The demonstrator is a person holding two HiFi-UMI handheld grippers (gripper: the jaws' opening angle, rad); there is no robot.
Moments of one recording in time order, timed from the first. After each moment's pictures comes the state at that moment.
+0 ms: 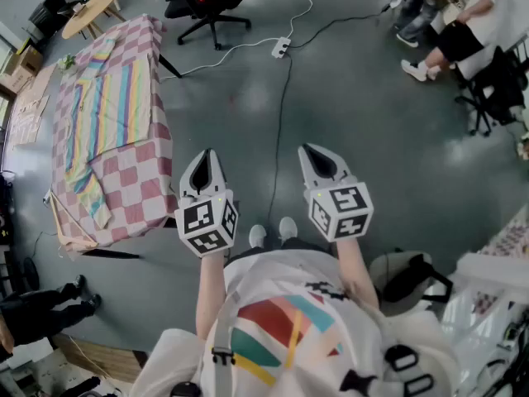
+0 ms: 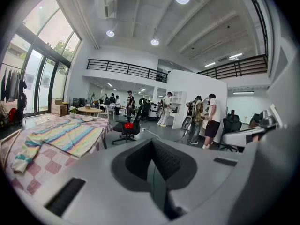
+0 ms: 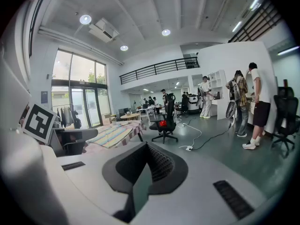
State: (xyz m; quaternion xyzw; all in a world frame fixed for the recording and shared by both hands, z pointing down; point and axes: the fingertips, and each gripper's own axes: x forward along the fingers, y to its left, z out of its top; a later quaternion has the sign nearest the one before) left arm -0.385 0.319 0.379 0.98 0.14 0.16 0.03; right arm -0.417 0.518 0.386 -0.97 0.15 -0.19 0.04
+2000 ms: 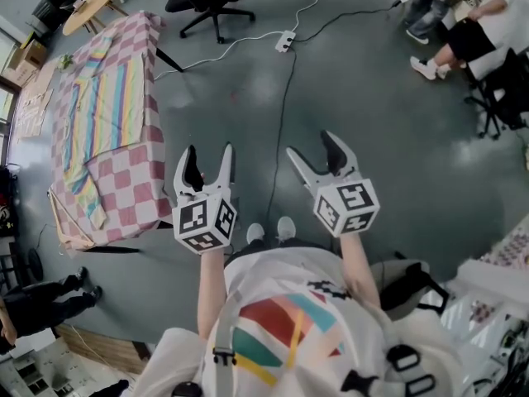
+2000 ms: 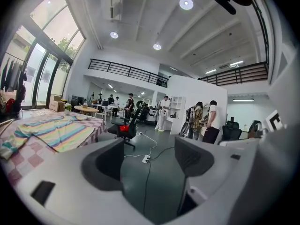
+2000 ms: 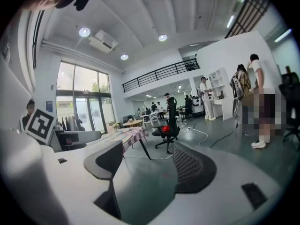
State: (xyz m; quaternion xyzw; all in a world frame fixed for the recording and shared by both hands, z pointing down) left arm -0.352 0.373 0.380 0.98 0.15 0.14 0.06; right arm -0.375 0.572 0.394 -0.97 0.19 -0.14 0.09
